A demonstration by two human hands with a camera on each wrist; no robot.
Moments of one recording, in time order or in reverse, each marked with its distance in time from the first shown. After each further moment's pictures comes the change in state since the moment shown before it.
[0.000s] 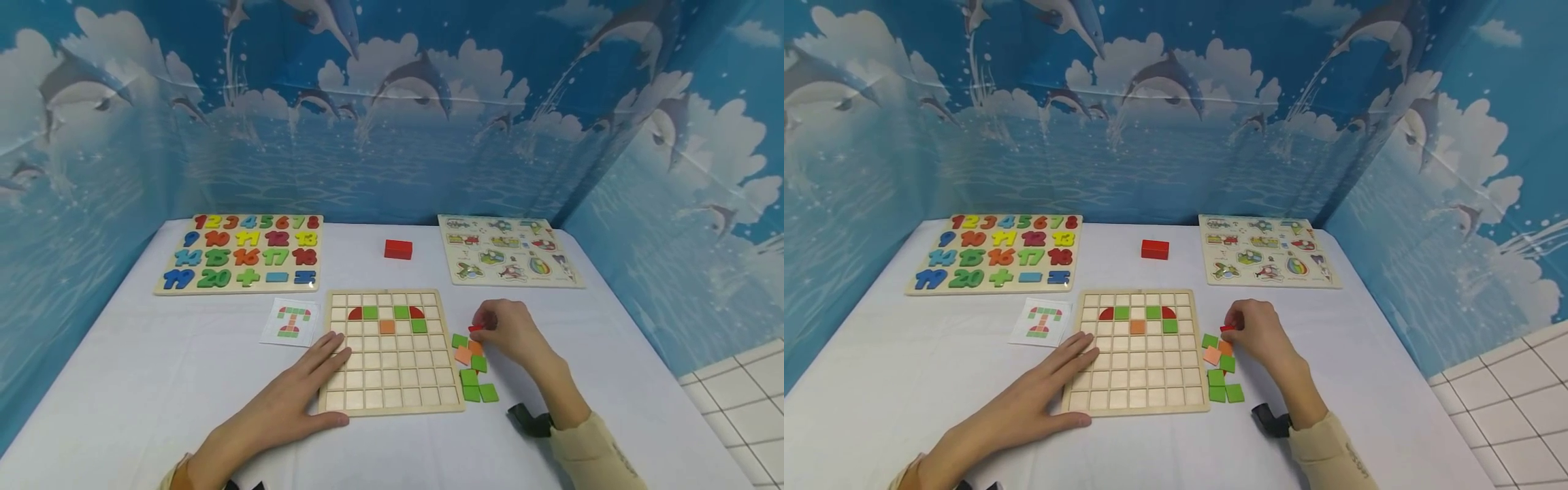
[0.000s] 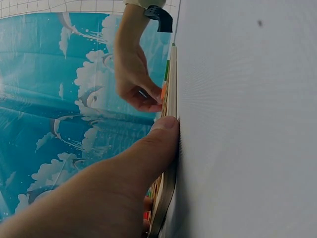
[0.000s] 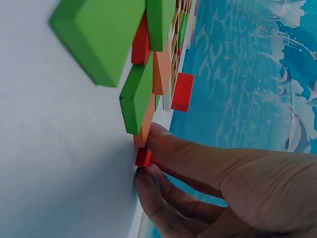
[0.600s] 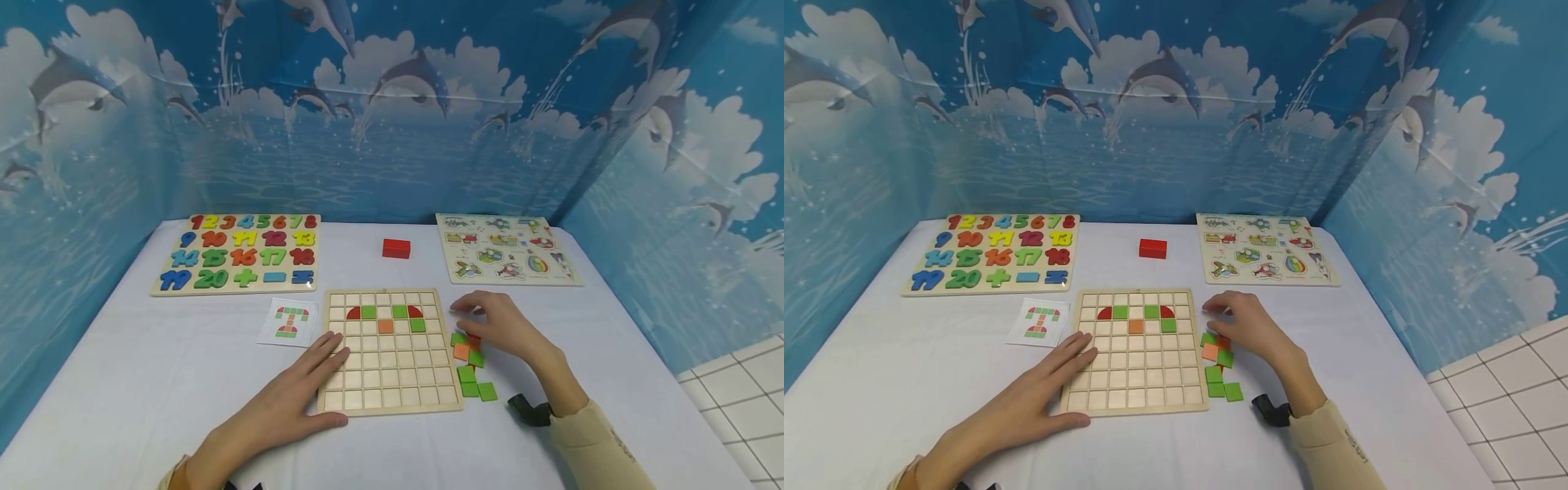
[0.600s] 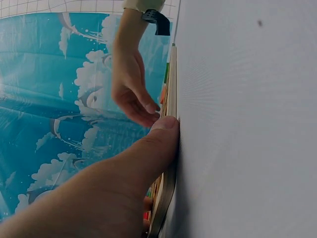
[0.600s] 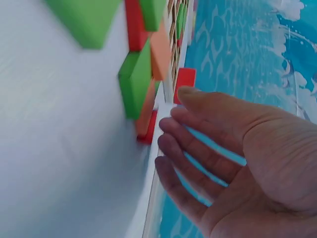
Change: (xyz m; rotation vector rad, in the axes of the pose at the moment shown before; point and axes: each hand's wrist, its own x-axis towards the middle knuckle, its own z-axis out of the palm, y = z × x) left_hand 0.001 -0.002 0.001 0.013 0.016 0.026; right_hand 0.012 -0.001 -0.001 0.078 -0.042 -0.231
